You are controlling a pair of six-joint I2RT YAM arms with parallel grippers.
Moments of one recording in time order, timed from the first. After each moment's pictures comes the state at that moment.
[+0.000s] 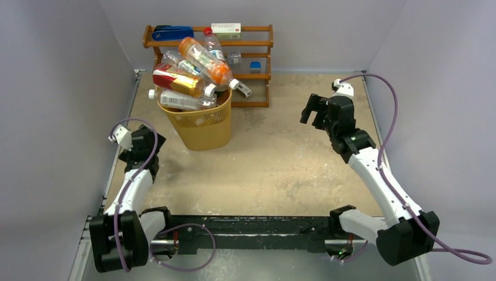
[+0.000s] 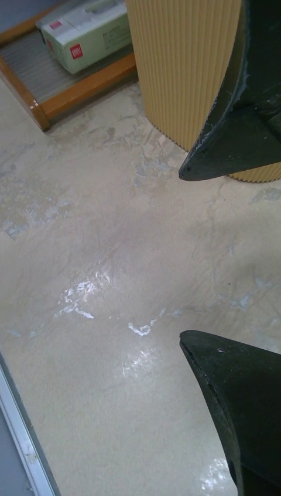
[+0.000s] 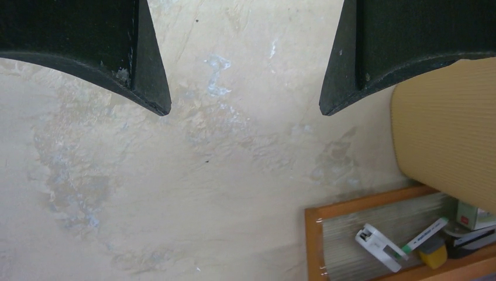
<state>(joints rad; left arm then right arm) 0.16 1.00 0.47 -0.08 -0.41 -0.77 0.32 1.10 1.04 -0.44 0.27 0.40</state>
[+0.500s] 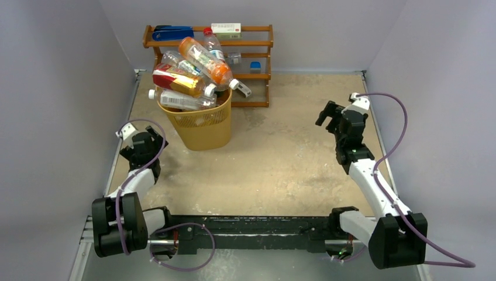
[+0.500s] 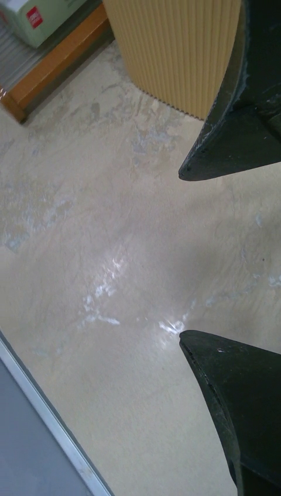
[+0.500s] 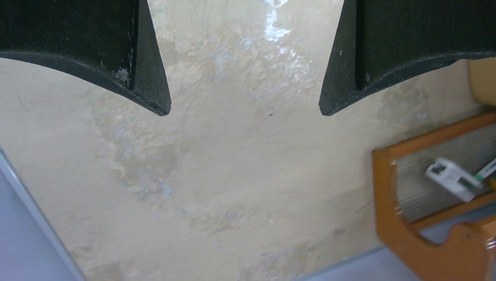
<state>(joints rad) 0.20 1.15 0.38 0.23 -0.36 -0.51 0.12 1.05 0.71 0.01 0.27 0.32</state>
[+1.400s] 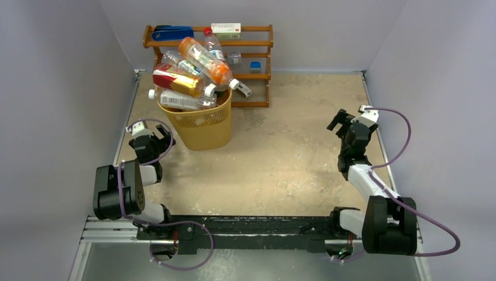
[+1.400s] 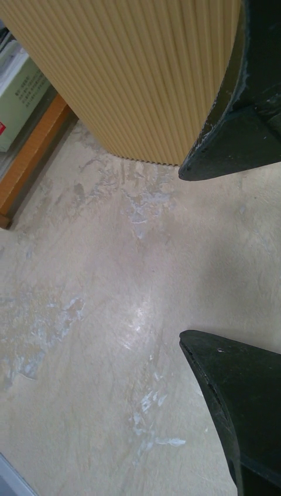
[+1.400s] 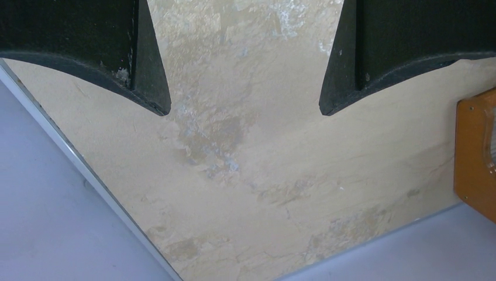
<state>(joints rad) 0.23 1.46 0.30 0.80 -0.01 -0.35 -0.07 1.15 0.46 0.47 0.28 0.24</state>
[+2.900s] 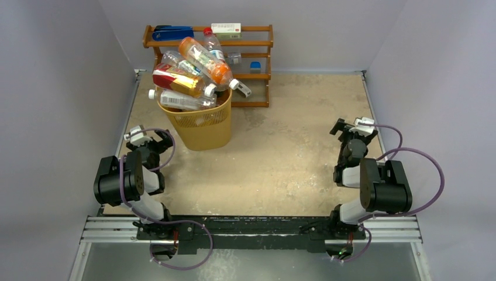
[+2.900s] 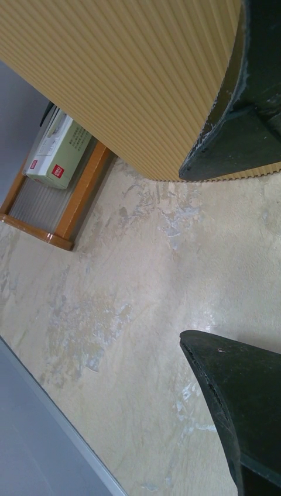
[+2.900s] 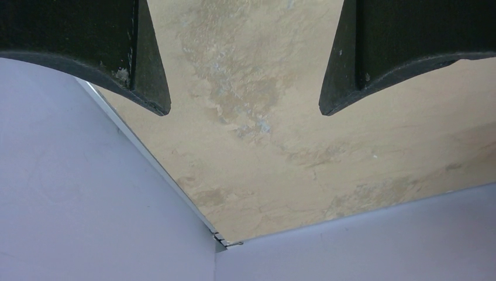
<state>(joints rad) 0.26 1.60 0.16 1.35 0.02 -0.32 -0.12 1.49 0.27 1.26 0.28 0.05</state>
